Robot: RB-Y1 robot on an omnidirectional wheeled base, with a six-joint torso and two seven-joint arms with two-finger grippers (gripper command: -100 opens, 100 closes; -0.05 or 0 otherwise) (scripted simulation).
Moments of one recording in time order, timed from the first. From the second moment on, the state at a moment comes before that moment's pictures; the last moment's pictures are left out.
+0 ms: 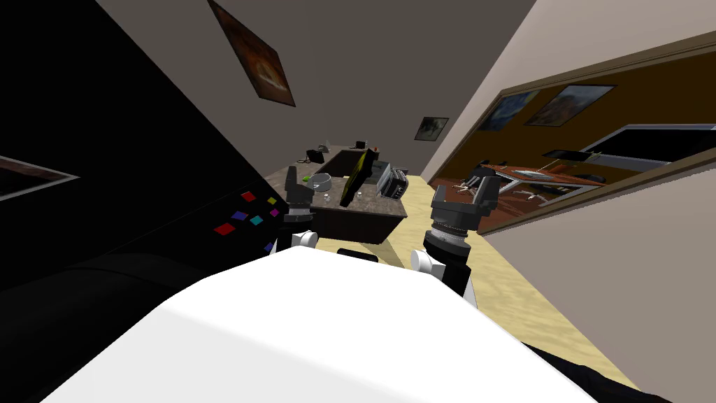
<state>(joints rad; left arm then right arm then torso) 0.53 -0.04 -0.05 -2.38 0.00 -0.38 -0.06 0.47 -0.03 0.01 -2.40 0.06 -0.49 -0.11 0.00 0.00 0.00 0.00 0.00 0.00</state>
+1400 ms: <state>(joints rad) 0.56 0.19 -0.02 -2.07 -0.17 -0.35 -0.21 0.48 -0.03 0.01 -2.40 0.06 -0.49 -0.11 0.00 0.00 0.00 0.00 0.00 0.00</state>
